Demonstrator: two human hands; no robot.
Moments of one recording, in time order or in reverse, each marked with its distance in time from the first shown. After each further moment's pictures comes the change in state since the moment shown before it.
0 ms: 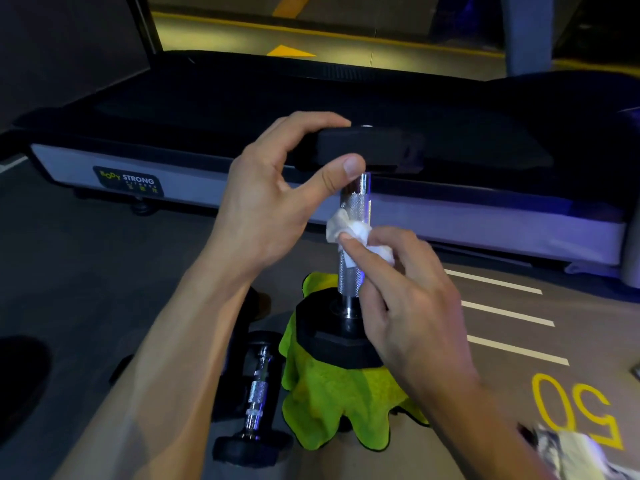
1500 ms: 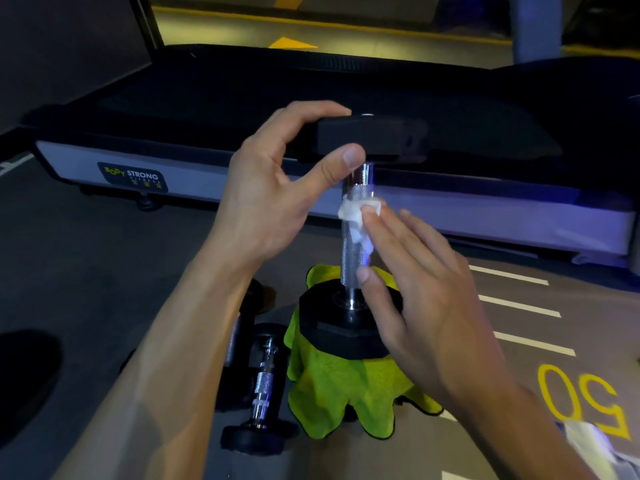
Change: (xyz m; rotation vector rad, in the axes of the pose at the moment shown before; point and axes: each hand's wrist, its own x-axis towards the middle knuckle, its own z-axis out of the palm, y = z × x) left_hand -0.001 -0.003 -0.001 -0.018 -0.009 0.007; right_hand -0.004 -0.004 -0.020 -0.002 -0.261 0.166
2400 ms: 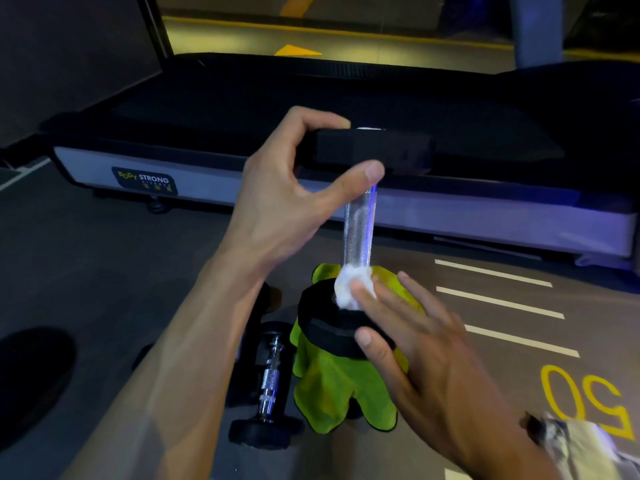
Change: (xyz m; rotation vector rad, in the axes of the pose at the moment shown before) left_hand -0.011 0.014 0.003 -0.062 0.033 -0.089; right_hand -0.049 0.003 0.000 -0.002 -0.270 0.024
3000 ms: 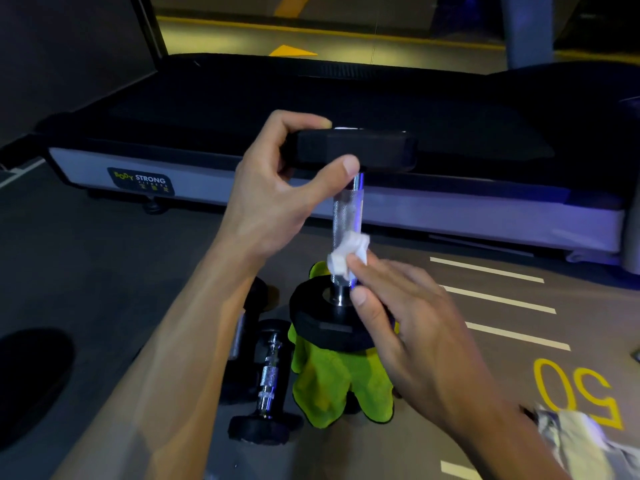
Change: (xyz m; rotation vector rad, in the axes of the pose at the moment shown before) left_hand -0.001 -0.002 -0.006 -0.102 -0.005 -0.052; right_hand 0.015 -0.014 -0.008 0.163 0.117 0.037
